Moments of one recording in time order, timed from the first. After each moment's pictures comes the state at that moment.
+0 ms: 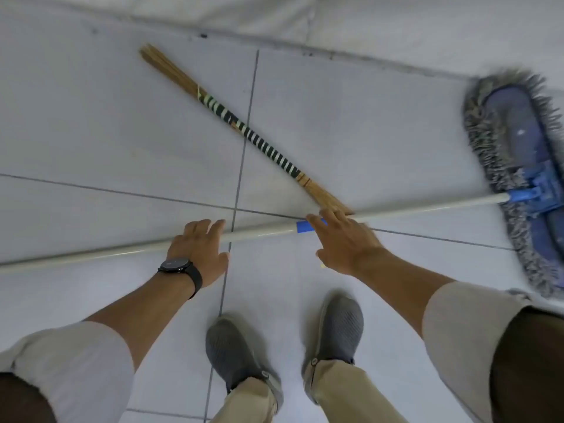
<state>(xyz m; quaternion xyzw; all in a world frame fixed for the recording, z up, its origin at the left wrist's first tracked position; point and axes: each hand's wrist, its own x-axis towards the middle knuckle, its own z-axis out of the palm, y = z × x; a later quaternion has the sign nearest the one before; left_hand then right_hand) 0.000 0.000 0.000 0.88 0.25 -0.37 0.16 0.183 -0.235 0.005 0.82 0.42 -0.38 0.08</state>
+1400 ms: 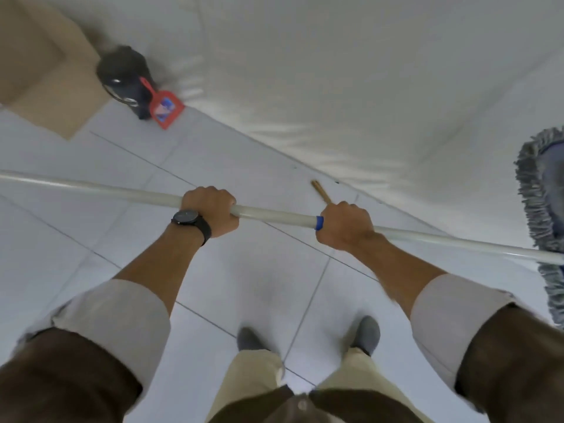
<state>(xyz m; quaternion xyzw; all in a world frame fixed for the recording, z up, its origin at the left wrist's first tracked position) -0.306 0.236 0.700 0.91 0.37 -0.20 0.05 -0.099 0.052 0.680 0.85 0.48 -0.22 0.09</state>
